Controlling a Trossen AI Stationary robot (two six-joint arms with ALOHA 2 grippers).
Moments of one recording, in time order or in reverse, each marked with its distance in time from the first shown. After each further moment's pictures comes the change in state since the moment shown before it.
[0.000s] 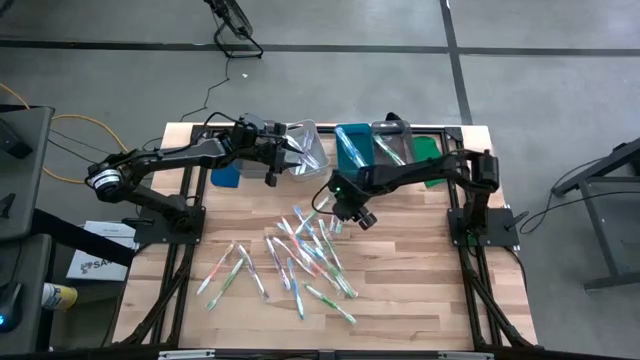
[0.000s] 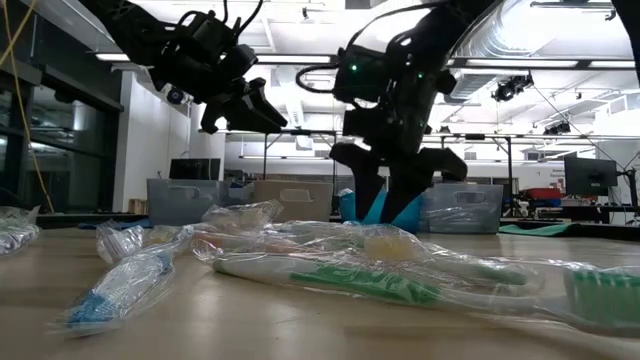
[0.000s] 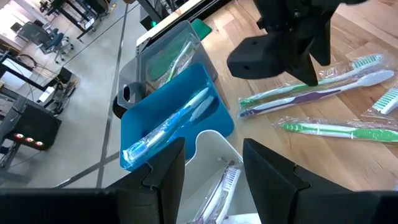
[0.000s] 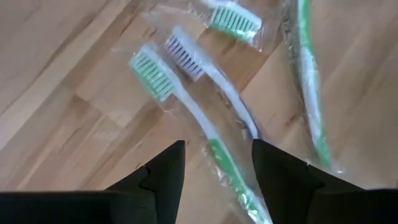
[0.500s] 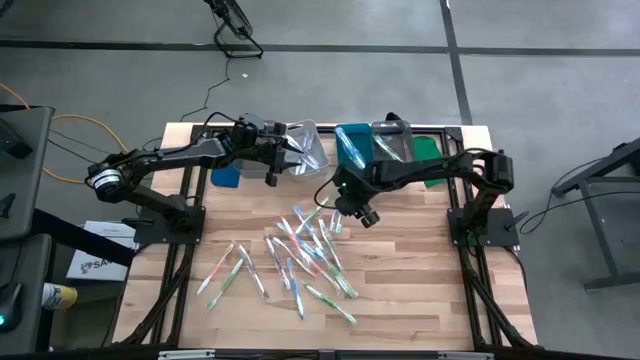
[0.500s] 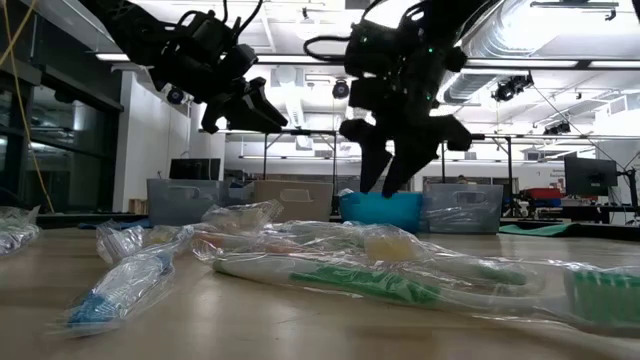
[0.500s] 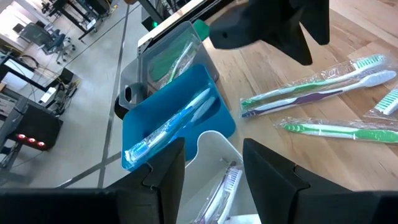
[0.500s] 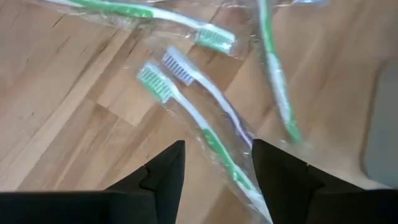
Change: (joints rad) left arm 0.000 0.000 0.000 0.005 0.000 0.000; right arm -0.007 -0.104 0.000 -0.055 0.000 0.084
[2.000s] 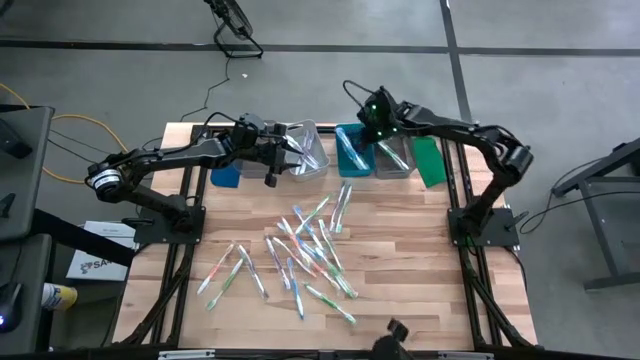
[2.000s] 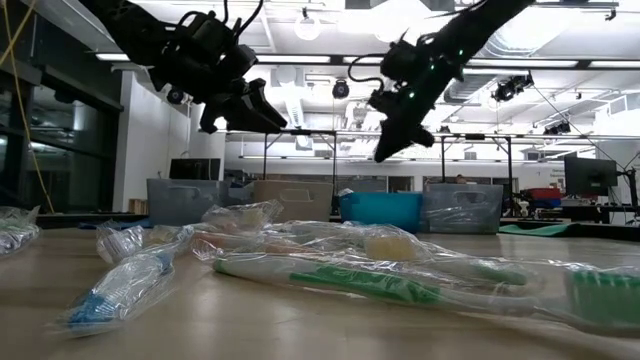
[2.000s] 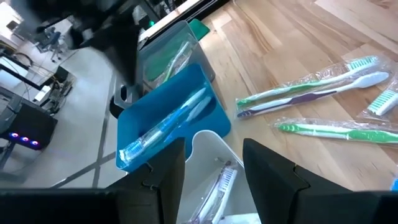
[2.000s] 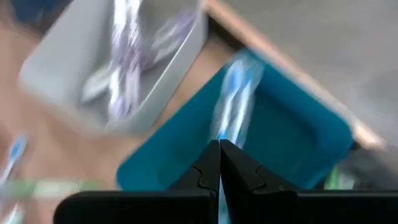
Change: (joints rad) left arm 0.000 0.000 0.000 -0.010 0.009 -0.009; right arm -0.501 -0.096 0.077 0.076 -0.011 0.848
